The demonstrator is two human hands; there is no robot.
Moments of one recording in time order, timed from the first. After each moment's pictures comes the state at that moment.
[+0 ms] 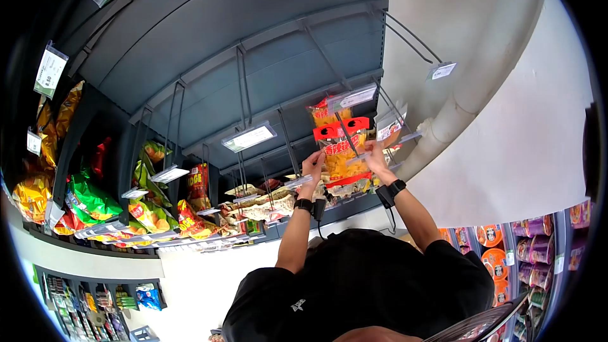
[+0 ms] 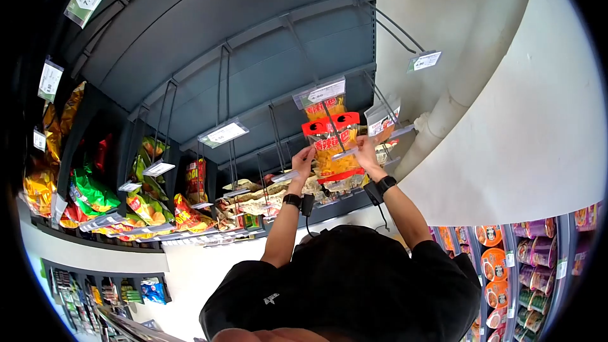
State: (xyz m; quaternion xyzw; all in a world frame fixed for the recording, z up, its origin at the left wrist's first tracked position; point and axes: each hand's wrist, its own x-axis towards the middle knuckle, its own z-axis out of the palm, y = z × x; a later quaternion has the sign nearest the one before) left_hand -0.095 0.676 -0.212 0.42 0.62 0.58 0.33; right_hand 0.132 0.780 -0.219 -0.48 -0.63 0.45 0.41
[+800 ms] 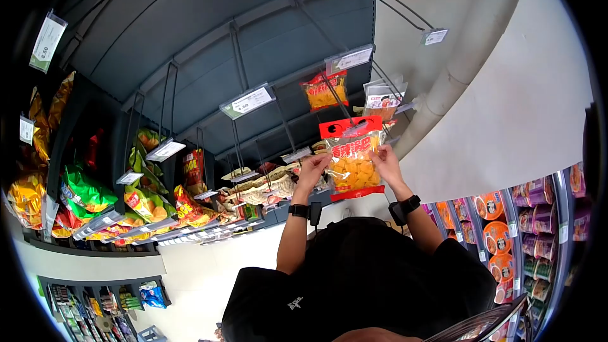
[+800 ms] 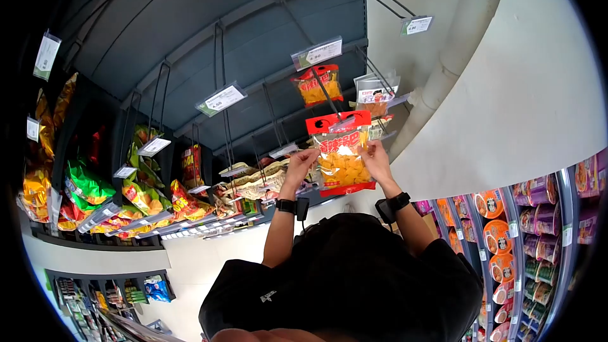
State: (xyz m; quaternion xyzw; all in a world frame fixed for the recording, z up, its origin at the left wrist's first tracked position) left_hand -0.073 0.582 -0.169 0.41 0.56 0.51 0.51; right_hand 0.188 0.663 -0.199 -0.51 -0.58 0.49 0.40
